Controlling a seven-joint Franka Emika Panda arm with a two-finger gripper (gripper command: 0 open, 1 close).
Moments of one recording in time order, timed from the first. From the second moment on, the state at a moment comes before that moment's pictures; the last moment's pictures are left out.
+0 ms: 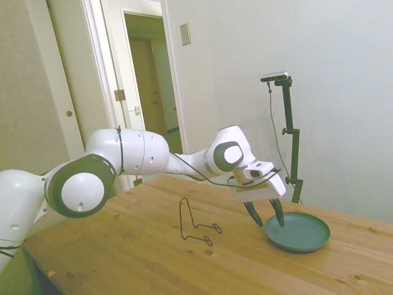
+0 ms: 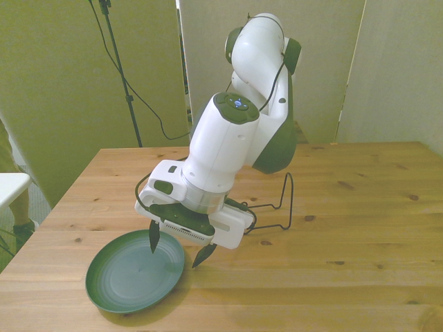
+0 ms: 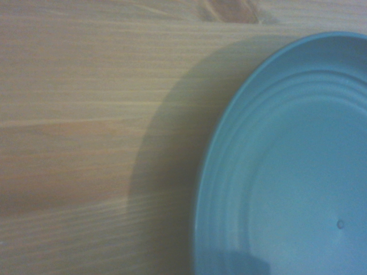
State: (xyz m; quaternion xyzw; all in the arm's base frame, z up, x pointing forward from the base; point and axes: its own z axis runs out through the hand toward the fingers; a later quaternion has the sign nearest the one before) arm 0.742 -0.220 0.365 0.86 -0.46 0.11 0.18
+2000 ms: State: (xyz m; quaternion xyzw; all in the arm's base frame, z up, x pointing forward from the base) arm 0.739 -0.243 0.390 0.87 -0.46 0.11 0.18
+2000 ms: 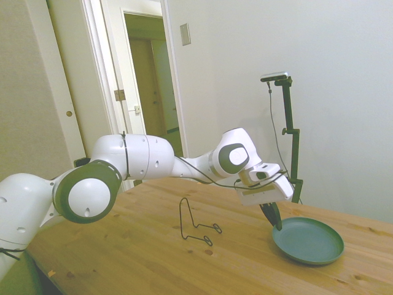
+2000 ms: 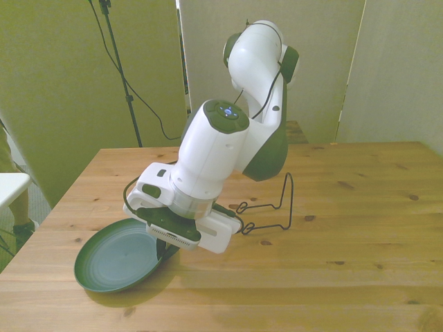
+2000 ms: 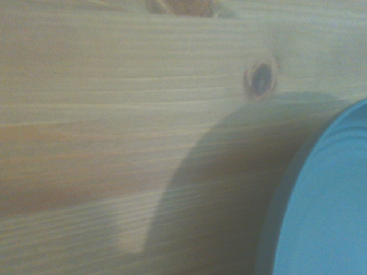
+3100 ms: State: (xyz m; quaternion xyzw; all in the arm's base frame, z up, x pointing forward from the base) arm 0.562 -0.214 0.564 0.96 -0.28 0.01 -0.08
